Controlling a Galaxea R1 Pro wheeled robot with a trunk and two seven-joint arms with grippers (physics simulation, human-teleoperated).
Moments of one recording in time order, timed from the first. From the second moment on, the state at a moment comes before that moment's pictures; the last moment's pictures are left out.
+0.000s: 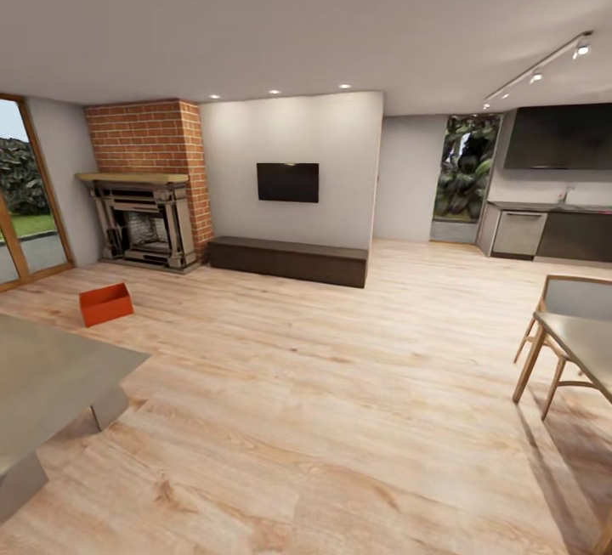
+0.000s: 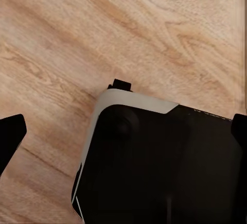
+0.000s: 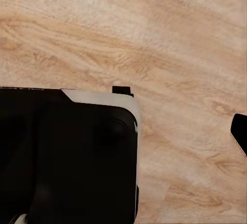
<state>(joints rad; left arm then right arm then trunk) -0.21 0.02 0.02 0.00 0.27 0.00 0.07 -0.16 -0.01 0.31 0.03 -0.26 -0.13 -0.01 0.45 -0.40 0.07</state>
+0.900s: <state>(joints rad) -0.21 0.02 0.02 0.00 0.26 0.00 0.07 -0.16 -0.01 0.31 0.03 -0.26 -0.13 -0.01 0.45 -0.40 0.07</state>
